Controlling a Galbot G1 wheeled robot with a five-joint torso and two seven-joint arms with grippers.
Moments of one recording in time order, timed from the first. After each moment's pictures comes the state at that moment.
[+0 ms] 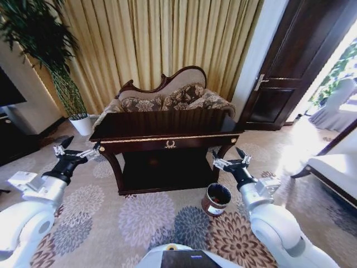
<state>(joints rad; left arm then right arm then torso) 1.68 -0.89 -1.08 -2.41 -0.75 0.26 -0.10 -1.53 0.97 0.52 2.49 0.51 -0.35 0.41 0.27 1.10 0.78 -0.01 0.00</state>
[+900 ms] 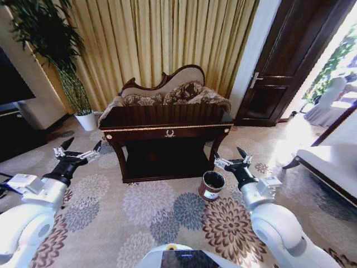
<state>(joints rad) 1.70 -0.89 -1.09 -2.42 -0.75 0.26 -0.11 -1.53 0.97 0.53 2.49 0.52 -0.35 0.42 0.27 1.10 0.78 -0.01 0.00</state>
